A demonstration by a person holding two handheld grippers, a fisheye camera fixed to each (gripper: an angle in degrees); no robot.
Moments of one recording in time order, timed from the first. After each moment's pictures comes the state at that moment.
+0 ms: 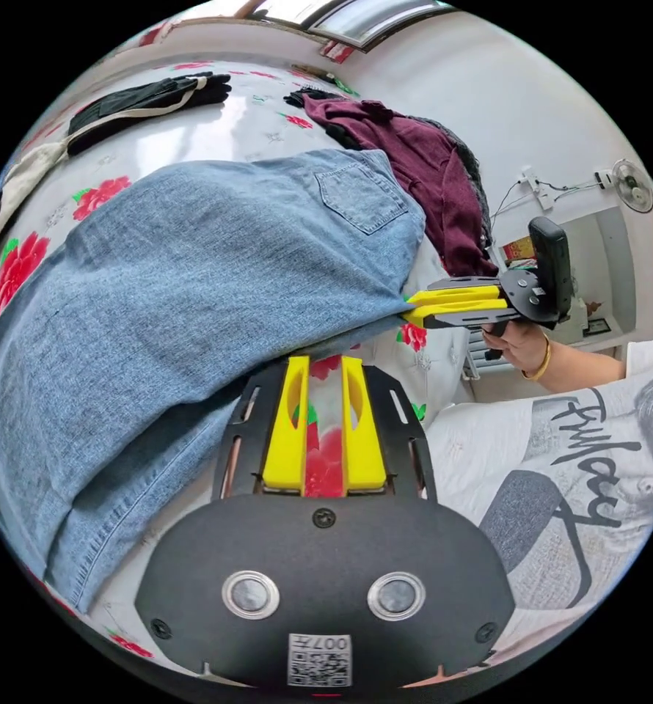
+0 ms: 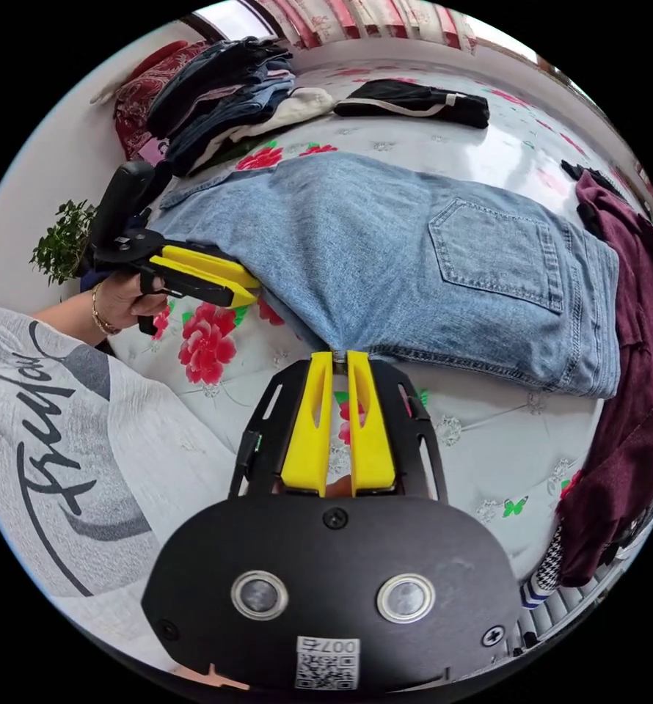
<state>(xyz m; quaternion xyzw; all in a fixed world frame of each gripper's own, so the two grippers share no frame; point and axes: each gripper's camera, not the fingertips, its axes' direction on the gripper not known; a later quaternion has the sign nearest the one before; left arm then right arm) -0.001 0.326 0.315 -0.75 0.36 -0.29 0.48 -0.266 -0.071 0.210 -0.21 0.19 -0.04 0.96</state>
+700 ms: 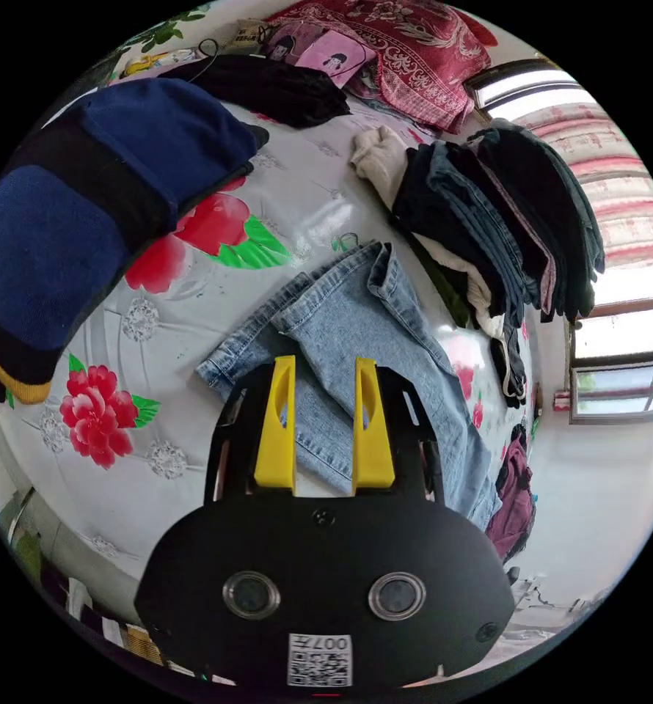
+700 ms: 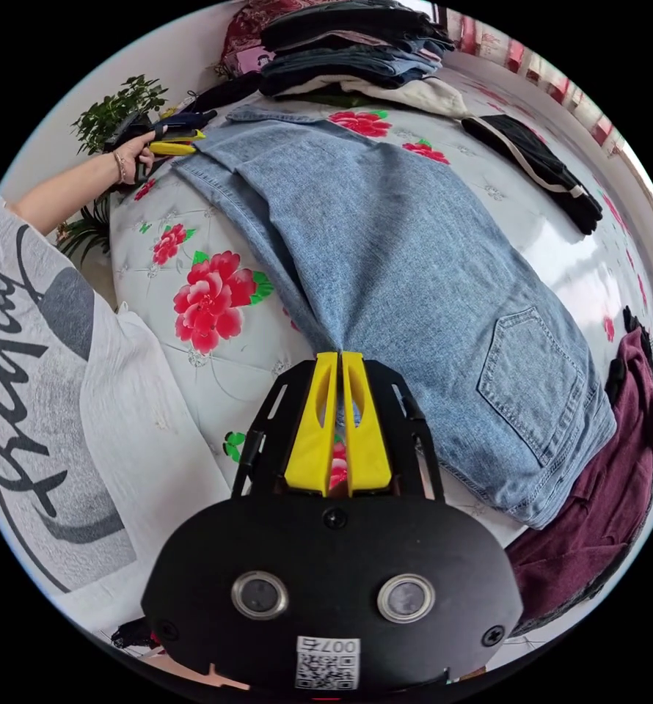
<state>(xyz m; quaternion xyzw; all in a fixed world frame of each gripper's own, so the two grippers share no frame) -0.389 0.330 0.133 -0.64 -0.32 -0.53 0.45 -0.291 -0.064 0.338 -0.30 0.21 -0.24 0.90</state>
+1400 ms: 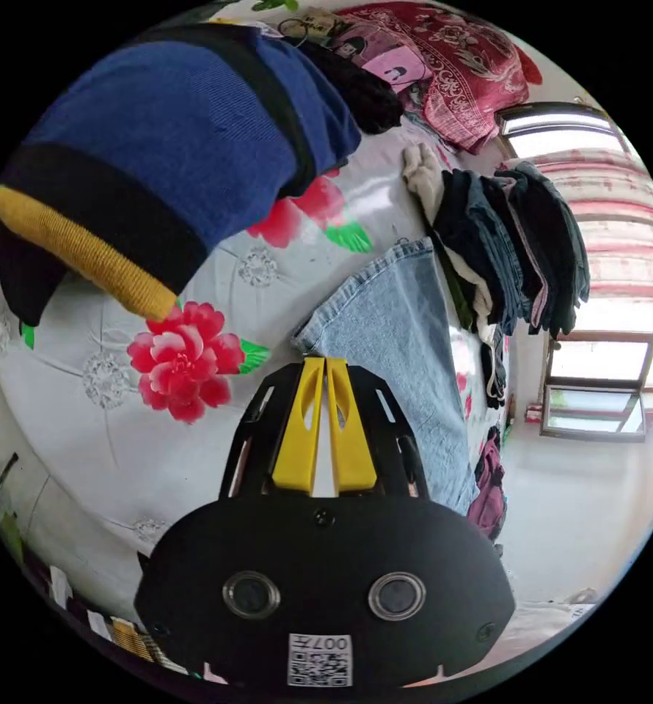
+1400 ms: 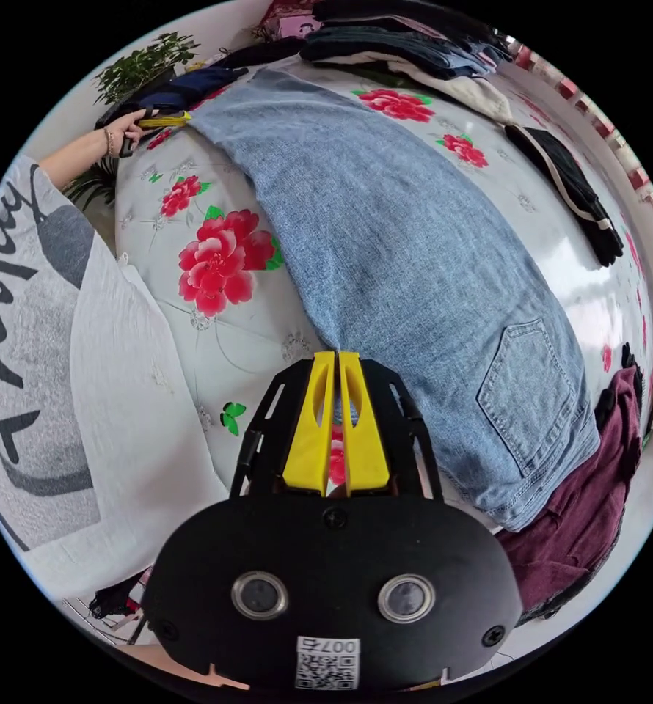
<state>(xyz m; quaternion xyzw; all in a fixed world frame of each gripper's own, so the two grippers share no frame) -0.441 0.269 0.007 -0.59 -0.31 -0.59 0.45 -0.281 -0.046 0.355 -0.36 0.21 -0.29 0.86</state>
